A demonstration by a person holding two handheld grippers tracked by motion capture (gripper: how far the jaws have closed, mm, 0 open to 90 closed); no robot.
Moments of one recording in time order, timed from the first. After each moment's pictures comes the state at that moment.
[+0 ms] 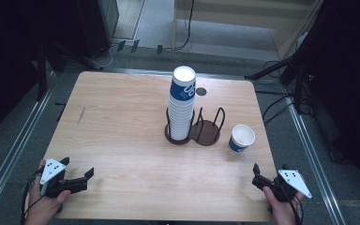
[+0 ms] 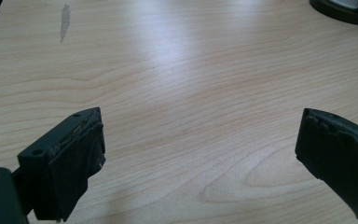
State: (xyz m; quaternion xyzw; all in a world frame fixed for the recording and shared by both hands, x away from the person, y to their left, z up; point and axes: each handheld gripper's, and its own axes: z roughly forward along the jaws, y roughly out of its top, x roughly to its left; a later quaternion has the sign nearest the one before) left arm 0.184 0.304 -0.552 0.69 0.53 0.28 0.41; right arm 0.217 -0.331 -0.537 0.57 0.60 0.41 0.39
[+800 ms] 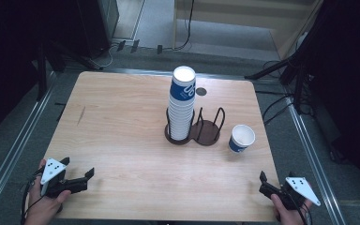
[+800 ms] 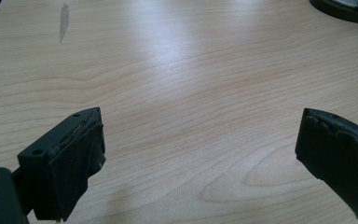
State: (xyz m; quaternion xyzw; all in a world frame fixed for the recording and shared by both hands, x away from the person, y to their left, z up) left arm 0.185 0.304 -0.552 0.69 0.53 0.28 0.41; right arm 0.200 -0.355 -0.546 0.58 0.61 0.39 0.39
